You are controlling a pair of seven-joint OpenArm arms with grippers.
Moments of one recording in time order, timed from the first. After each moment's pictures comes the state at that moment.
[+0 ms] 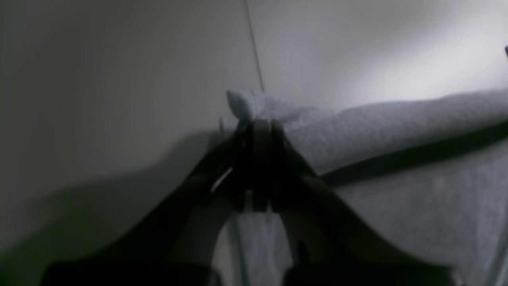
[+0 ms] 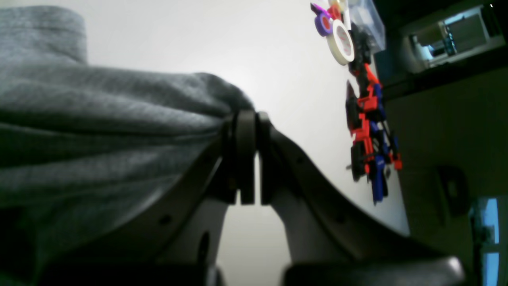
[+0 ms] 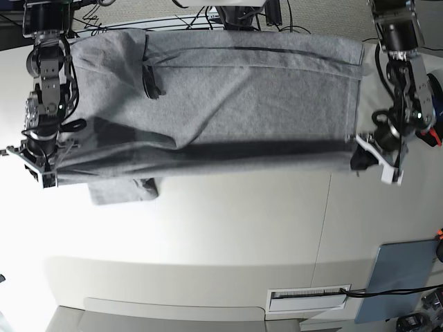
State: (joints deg) left arm 1.0 -21.7 -17.9 77.6 -34.0 -33.2 38.7; right arm -8.5 30.0 6.5 103.0 -15.2 -3.5 -45.6
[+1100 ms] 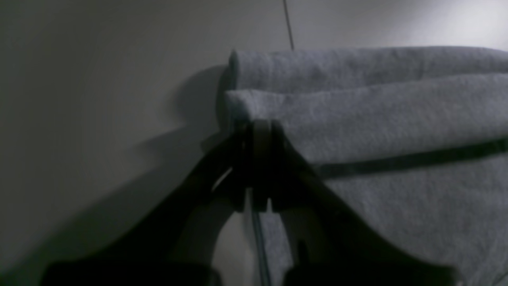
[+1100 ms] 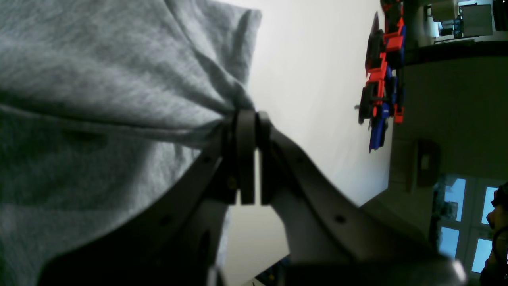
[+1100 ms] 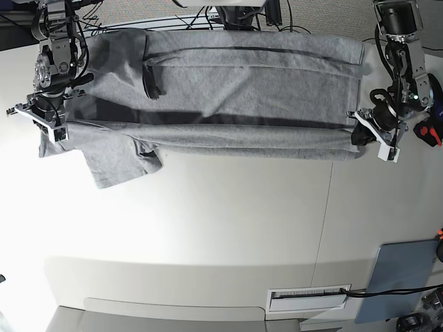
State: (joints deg) left arm 5.8 -21.7 -18.1 77.9 -30.3 -33.2 38.5; right arm -22.3 29.9 6.5 105.7 -19.2 -4.2 -50.5
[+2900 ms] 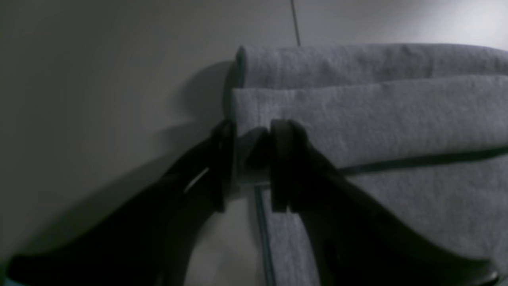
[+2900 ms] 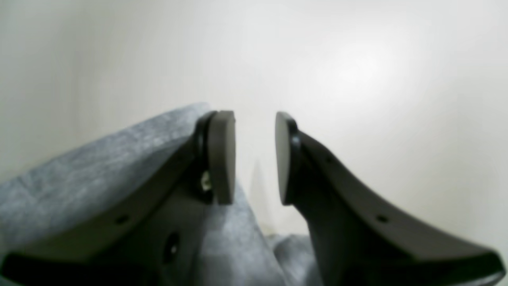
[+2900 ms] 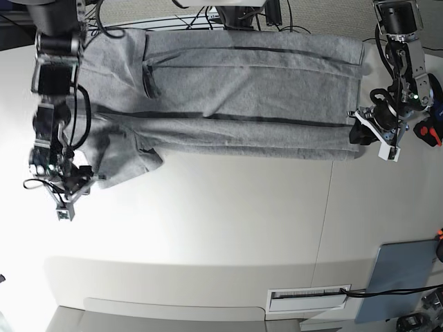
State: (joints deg) left arm 5.9 -21.7 -18.1 77.9 -29.9 -33.2 38.5; right arm 19.8 23.1 6.8 65.5 13.2 13.4 -49.9
